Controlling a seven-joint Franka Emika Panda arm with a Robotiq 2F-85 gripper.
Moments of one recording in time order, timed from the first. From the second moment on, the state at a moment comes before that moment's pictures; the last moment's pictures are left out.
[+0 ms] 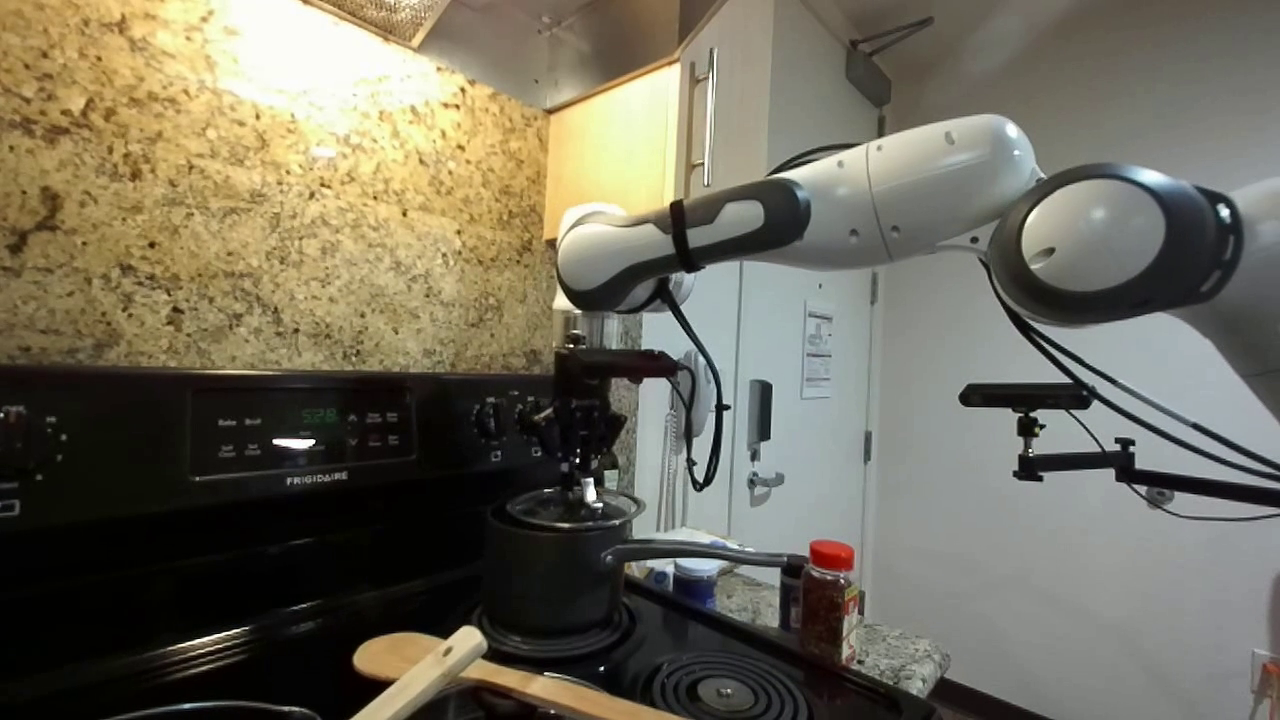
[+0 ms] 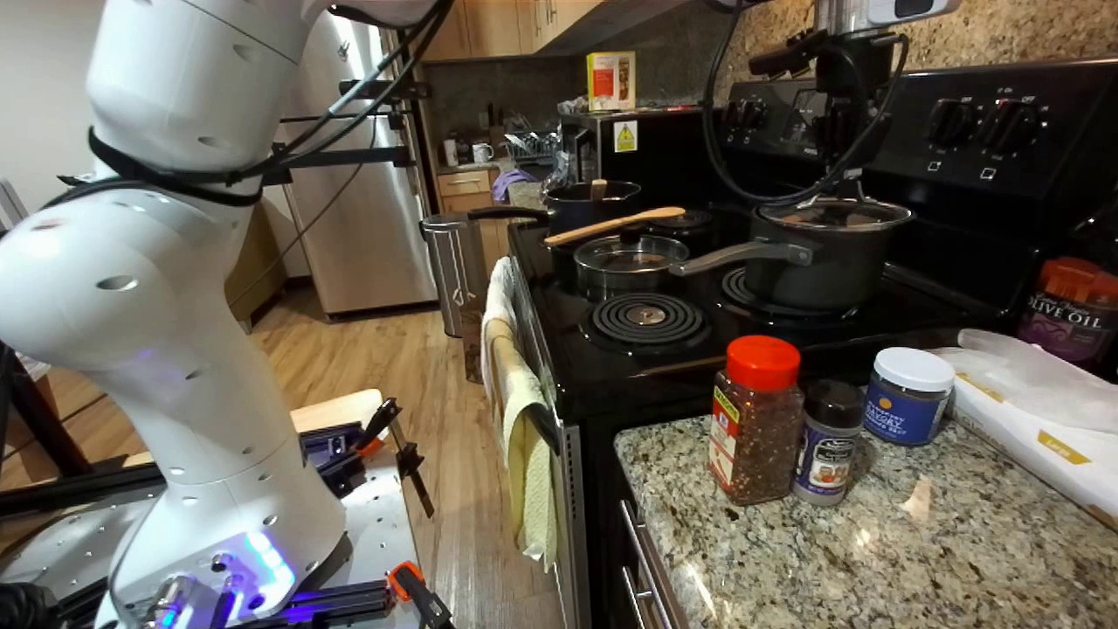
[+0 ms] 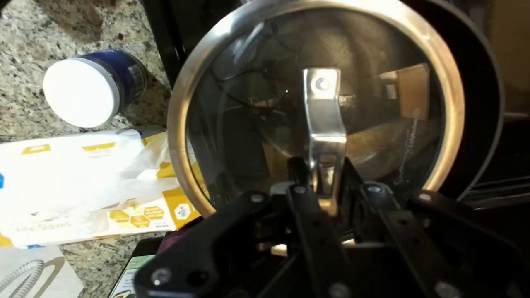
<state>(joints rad) -0.04 0.57 -0.10 -1.18 0.00 1.83 0.38</state>
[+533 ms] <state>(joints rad) -0.03 0.54 -0.10 -1.17 0.00 1.83 0.38</state>
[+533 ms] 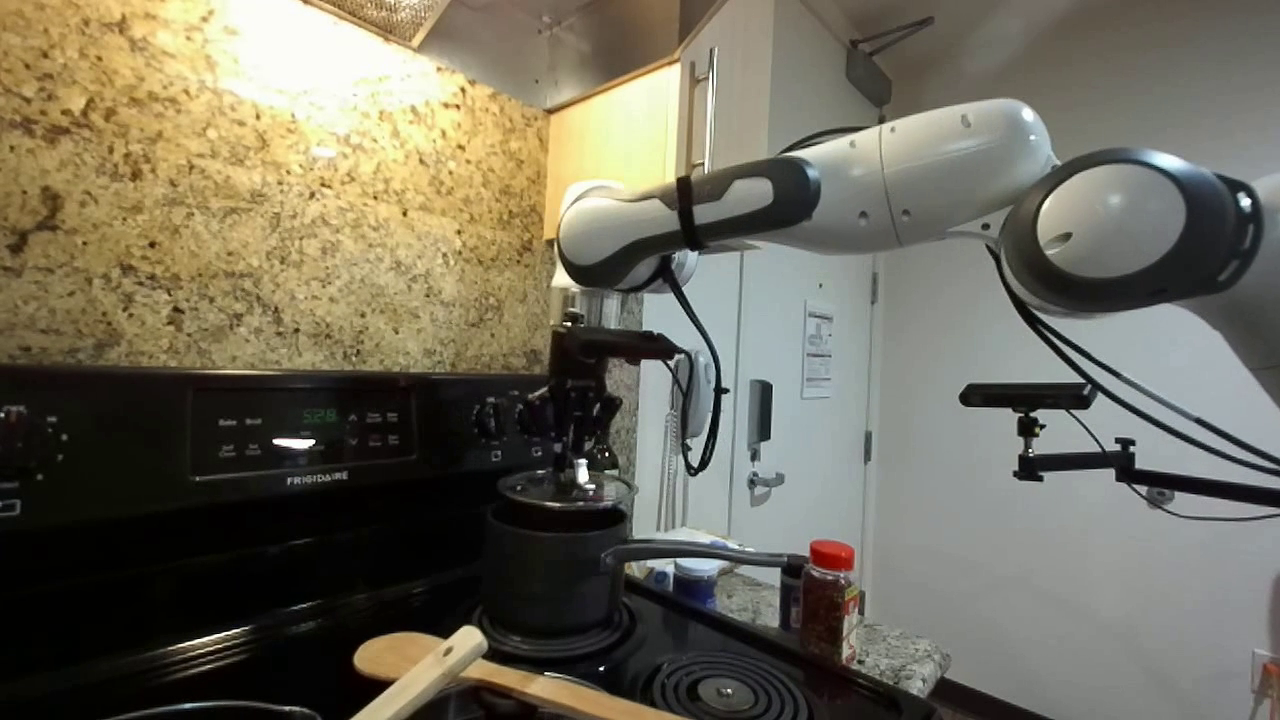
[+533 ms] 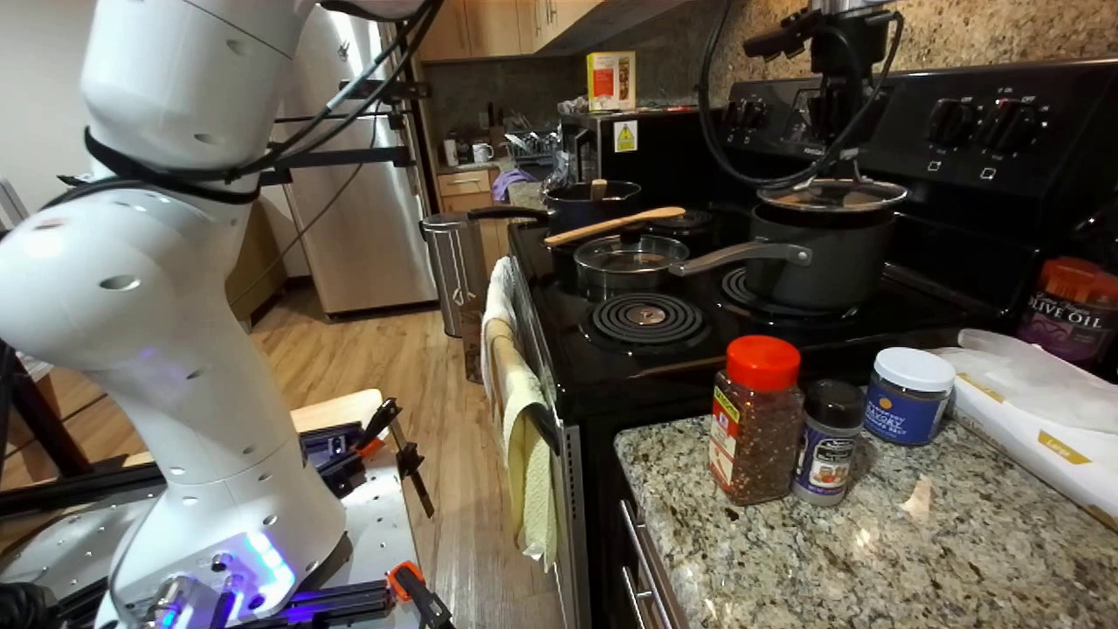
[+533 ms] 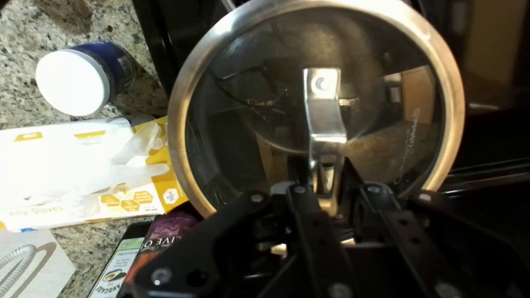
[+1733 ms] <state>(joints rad) 0.08 -0.06 -0.02 -1.90 -0.08 1.81 0.44</state>
